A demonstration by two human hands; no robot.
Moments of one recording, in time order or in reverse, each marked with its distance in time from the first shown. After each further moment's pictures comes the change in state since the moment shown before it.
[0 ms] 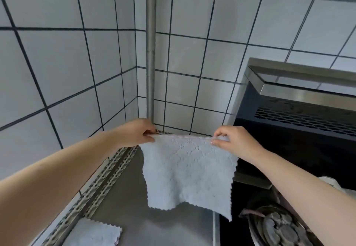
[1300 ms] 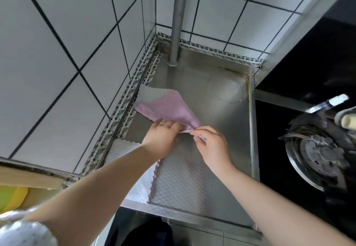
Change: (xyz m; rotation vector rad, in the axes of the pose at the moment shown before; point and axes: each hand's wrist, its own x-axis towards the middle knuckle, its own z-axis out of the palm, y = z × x) left_hand -0.099 -0.049 0.249 -0.107 0.007 -0.029; right_hand -0.072 -0.075 0.294 0.190 0.086 0.272
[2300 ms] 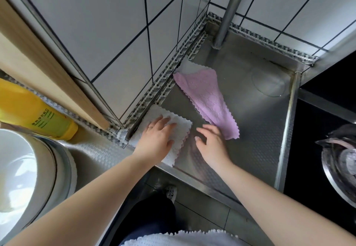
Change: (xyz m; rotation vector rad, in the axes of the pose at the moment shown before) left_hand -0.138 -0.017 -0.004 -0.117 -0.101 -0.421; right_hand -0.050 -0.031 0.059 -0.047 -0.402 0.152
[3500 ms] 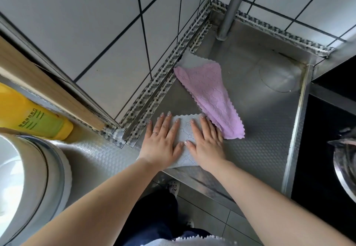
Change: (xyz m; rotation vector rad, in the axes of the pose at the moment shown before) left_hand 0.004 -0.001 0.040 0.199 0.006 -0.019; right_hand 0.013 0.013 0.029 -0.478 -0.070 -0.170
